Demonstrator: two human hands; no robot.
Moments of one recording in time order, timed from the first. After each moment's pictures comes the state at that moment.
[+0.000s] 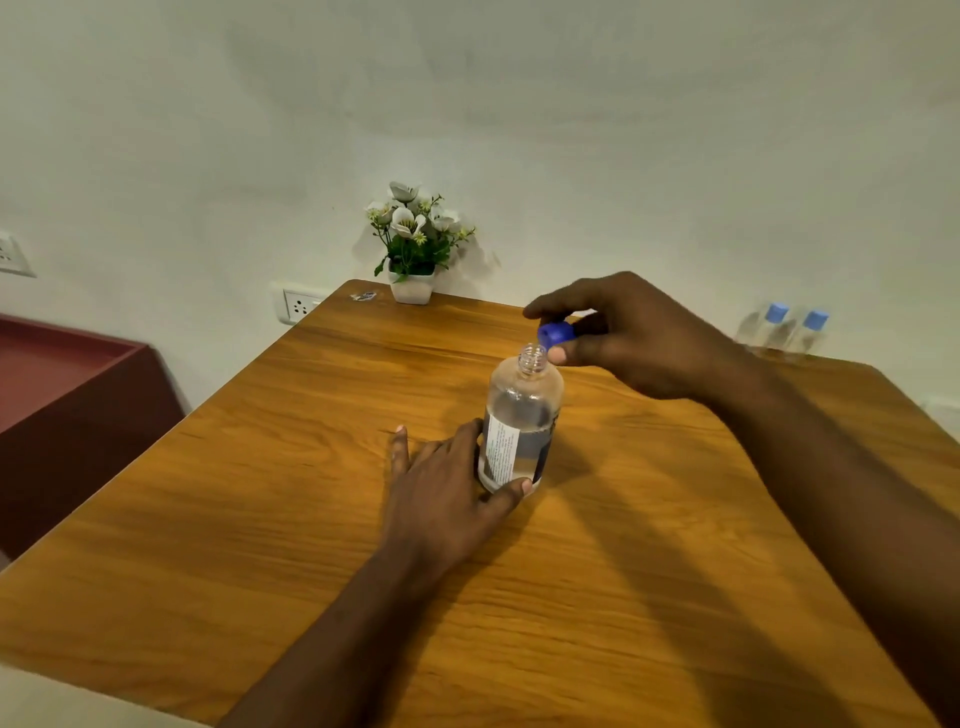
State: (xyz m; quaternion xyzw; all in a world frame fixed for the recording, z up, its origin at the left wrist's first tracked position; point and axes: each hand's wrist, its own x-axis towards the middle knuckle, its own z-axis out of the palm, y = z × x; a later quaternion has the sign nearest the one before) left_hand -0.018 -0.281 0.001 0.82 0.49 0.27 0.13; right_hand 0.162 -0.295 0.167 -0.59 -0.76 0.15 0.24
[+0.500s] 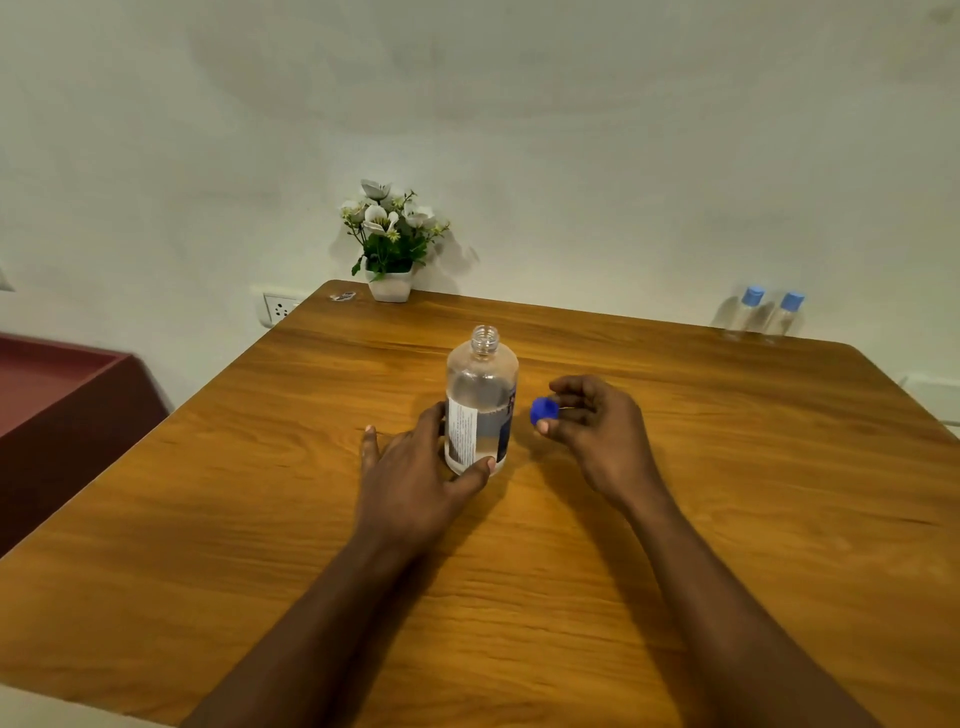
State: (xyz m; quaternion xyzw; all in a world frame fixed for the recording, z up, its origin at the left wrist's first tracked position) left_hand -0.015 -0.274 0.000 0.78 0.50 0.32 0.17; right_hand 0.181 -0.304 0.033 -0.66 -0.52 0.22 0.51
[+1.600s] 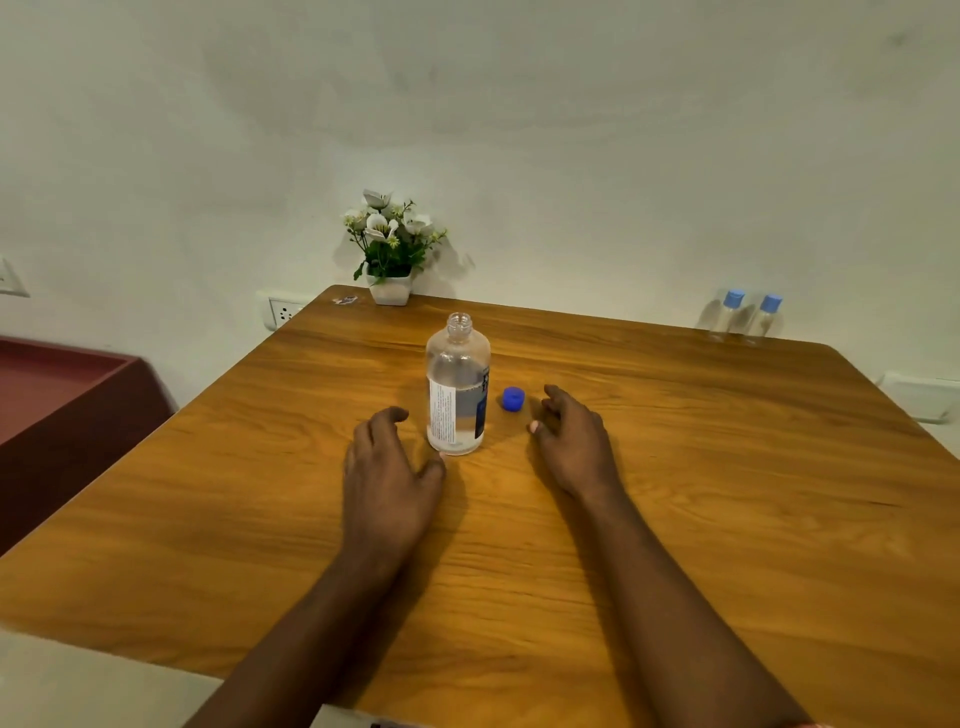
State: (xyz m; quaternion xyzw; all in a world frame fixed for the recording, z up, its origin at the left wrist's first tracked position) left_hand -0.025 -0.298 -0.002 0.69 0.58 0.39 0.19; right_hand 0.175 -0.294 0.004 -0.76 -0.52 0.12 0.36
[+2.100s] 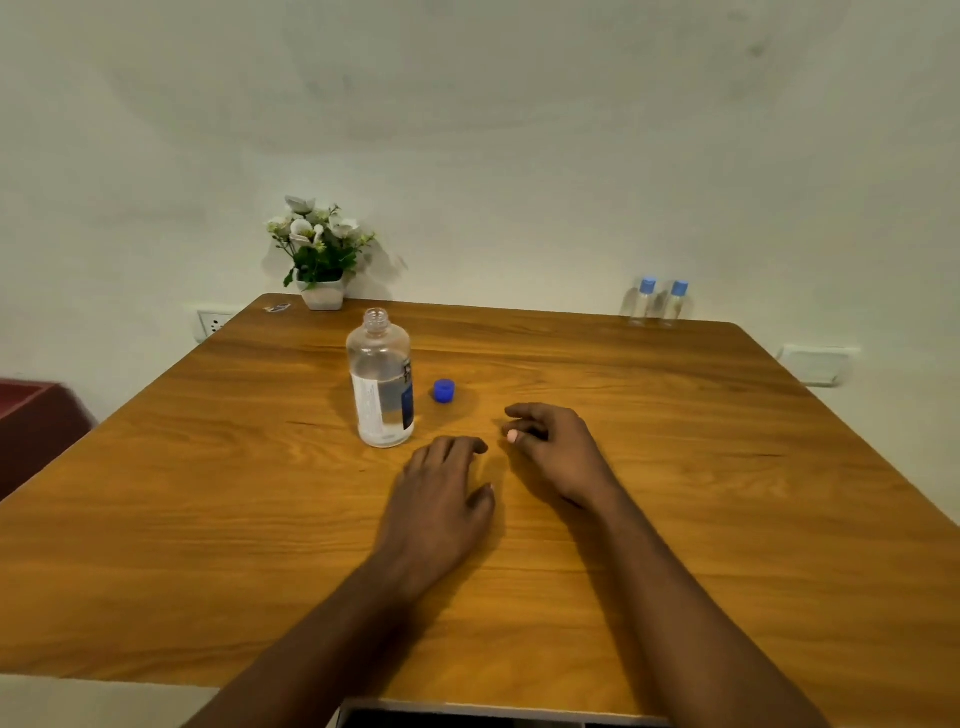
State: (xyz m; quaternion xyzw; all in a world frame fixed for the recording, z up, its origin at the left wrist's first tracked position) left_hand 0.050 -0.348 -0.002 0.85 0.42 0.25 0.17; right_hand 0.220 -0.359 0.016 -0.70 -0.53 0.24 0.41
